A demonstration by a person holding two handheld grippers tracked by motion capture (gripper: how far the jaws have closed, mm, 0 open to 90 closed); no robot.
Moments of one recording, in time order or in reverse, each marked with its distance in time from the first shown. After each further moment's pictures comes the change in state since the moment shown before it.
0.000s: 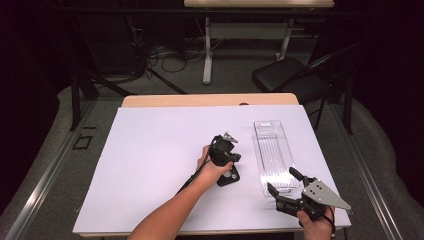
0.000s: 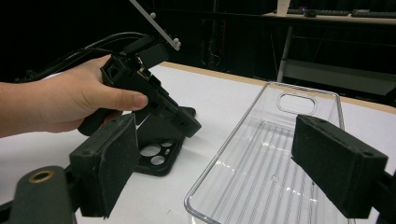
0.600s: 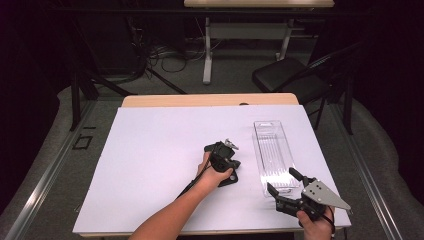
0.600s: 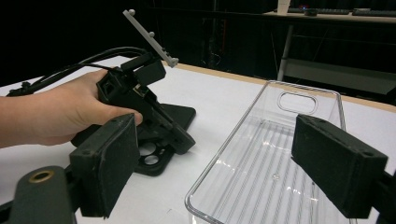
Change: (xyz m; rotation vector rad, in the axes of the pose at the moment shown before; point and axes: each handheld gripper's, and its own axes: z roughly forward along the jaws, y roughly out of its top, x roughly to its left) left arm -0.005 -0.016 0.007 0.057 -0.006 0.005; right arm 0.001 -0.001 0.000 0.009 0.003 0.007
